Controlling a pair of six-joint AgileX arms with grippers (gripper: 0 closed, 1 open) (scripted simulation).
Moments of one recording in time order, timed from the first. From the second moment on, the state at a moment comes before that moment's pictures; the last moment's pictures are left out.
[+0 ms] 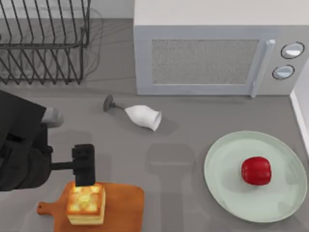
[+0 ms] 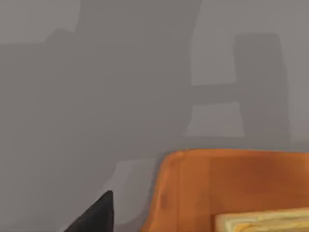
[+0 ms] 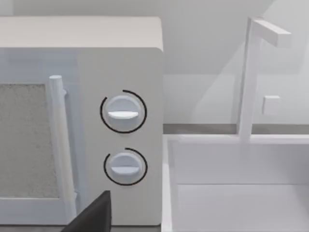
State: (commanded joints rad) left arm -0.44 1.10 0.59 -0.54 -0.01 -0.44; right arm 0.00 0.00 0.00 0.00 0.00 0.00
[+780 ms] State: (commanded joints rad) left arm -0.03 0.05 0.02 -0.04 0.00 -0.03; right arm 0.00 0.00 0.00 0.00 0.00 0.00
